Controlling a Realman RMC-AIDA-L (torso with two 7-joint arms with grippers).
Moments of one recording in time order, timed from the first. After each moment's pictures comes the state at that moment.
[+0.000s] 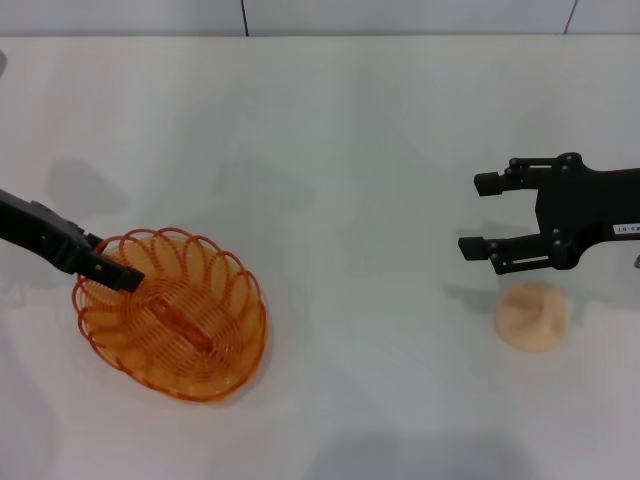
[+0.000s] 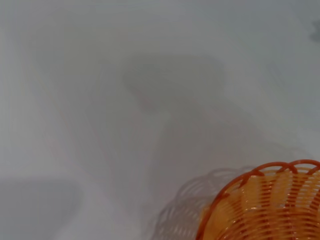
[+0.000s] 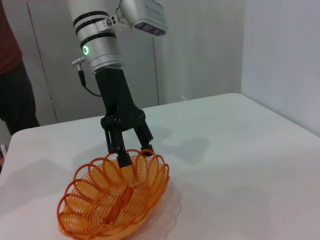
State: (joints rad) left arm -0.74 -1.95 0.67 0.81 2.71 1.68 -1.98; right arm 0.38 2.01 -1.17 -1.14 -1.80 -1.49 1.59
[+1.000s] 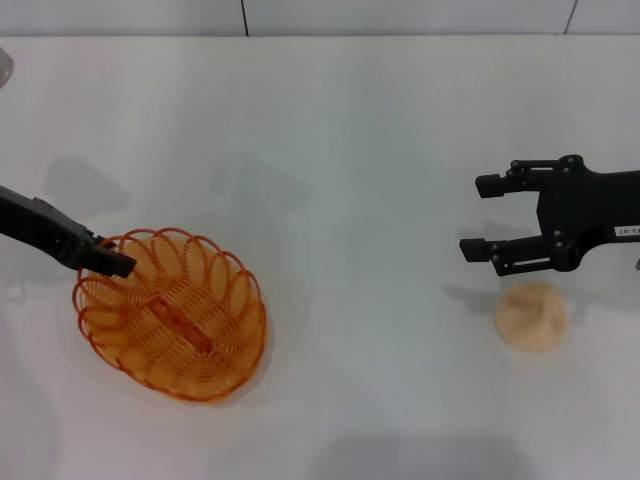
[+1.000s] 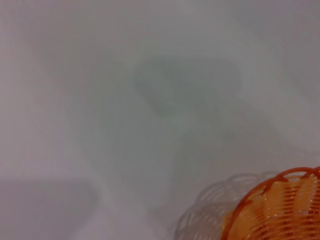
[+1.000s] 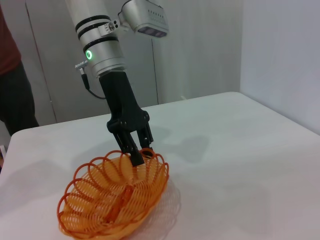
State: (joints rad) left arm -0.74 -1.96 0.67 0.80 2.72 1.62 -1.98; right arm 0.37 2.01 -1.17 -1.14 -1.80 -1.49 1.59
